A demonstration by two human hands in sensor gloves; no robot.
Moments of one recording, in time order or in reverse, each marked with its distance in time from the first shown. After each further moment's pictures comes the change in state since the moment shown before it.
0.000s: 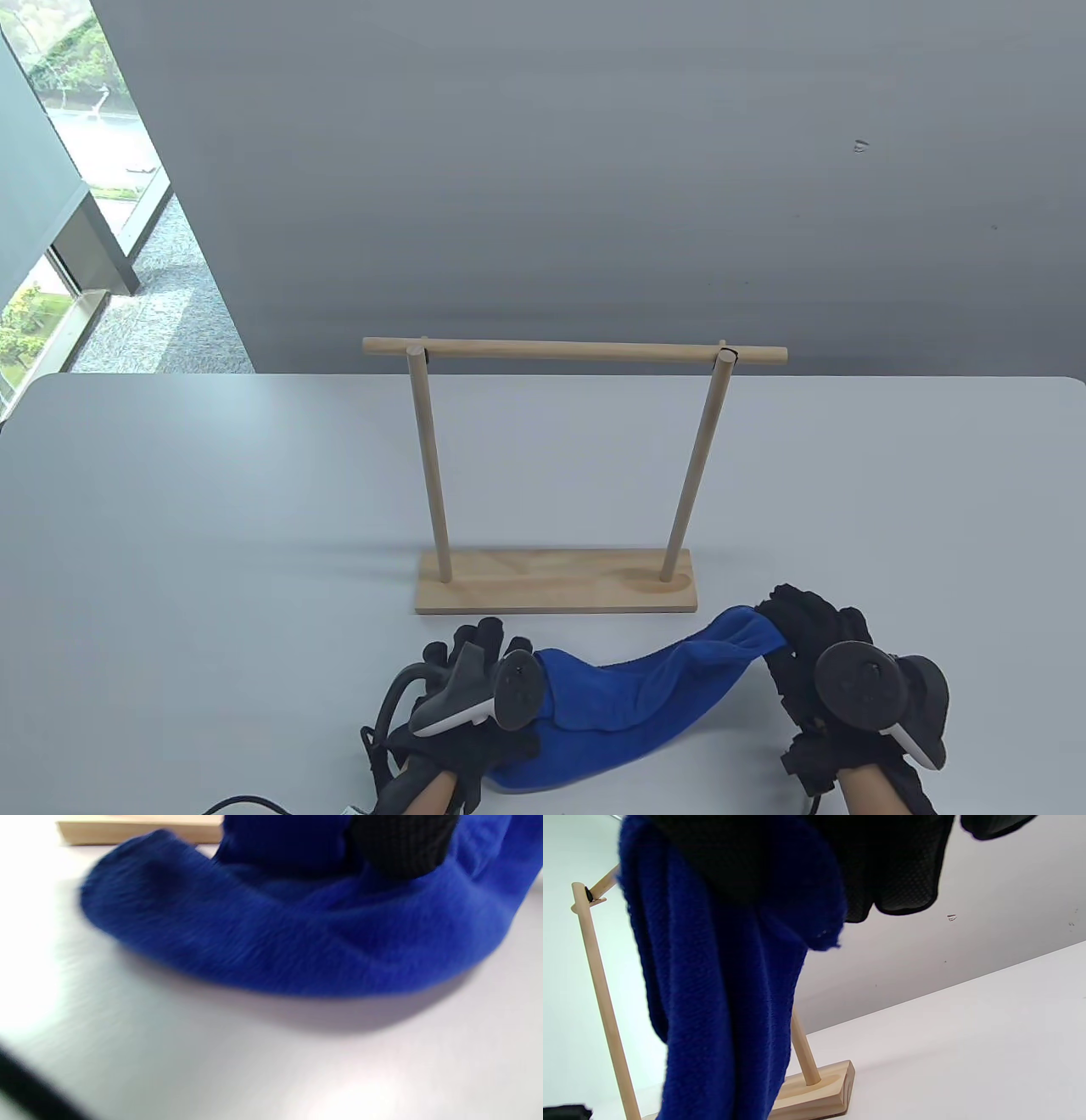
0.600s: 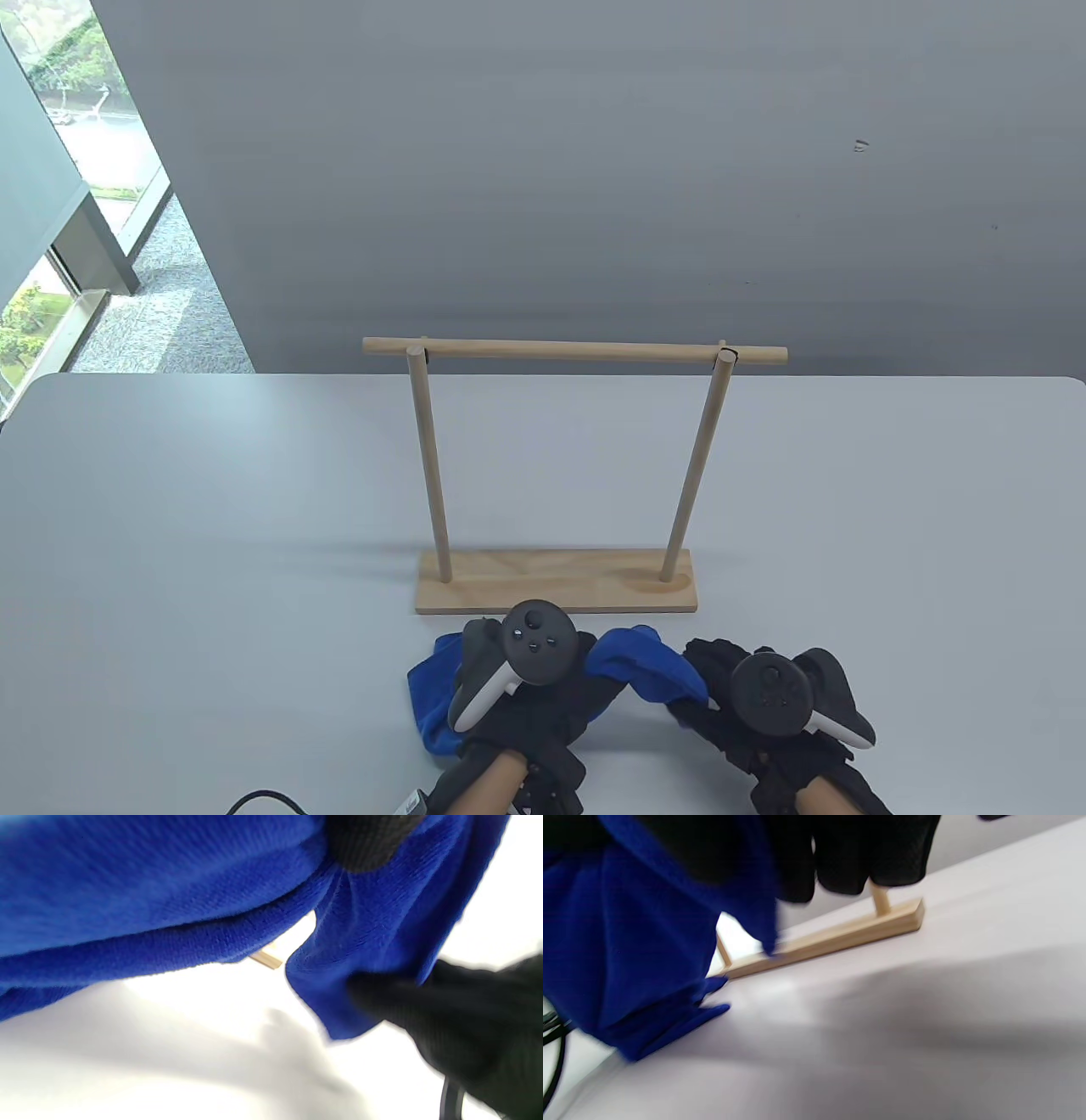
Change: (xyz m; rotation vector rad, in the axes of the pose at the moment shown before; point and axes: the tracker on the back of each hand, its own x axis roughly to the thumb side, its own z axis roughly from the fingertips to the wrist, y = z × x) left_hand 0.048 0.053 0.002 0.124 -0.001 0.552; right_hand 0.023 0.061 0.001 0.404 -0.120 -0.043
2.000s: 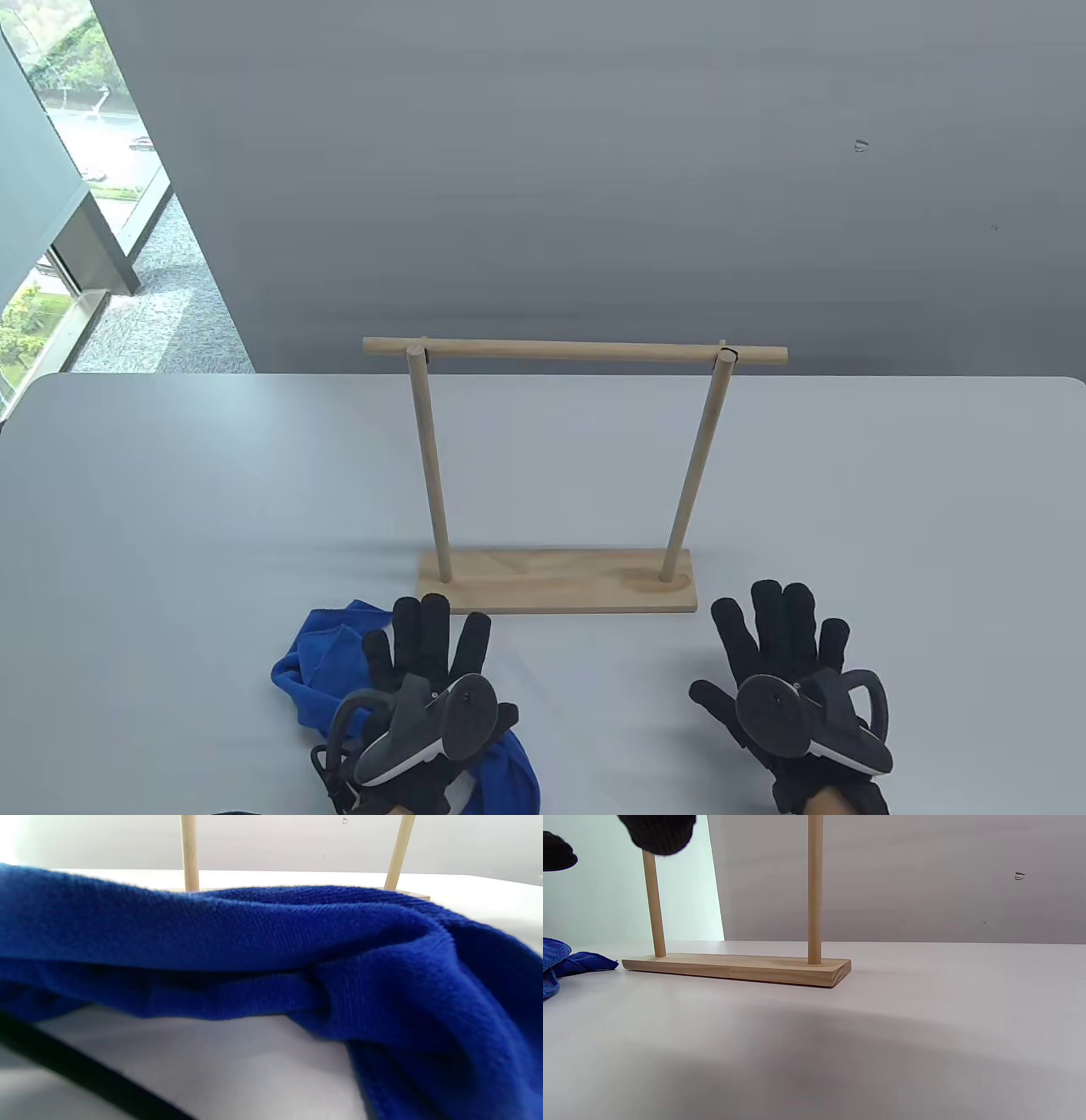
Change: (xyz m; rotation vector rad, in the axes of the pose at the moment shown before) left_hand -0.083 0.010 0.049 0.062 0.101 -0.593; right_hand 0.007 -0.007 0.016 -0.040 0.052 0.363
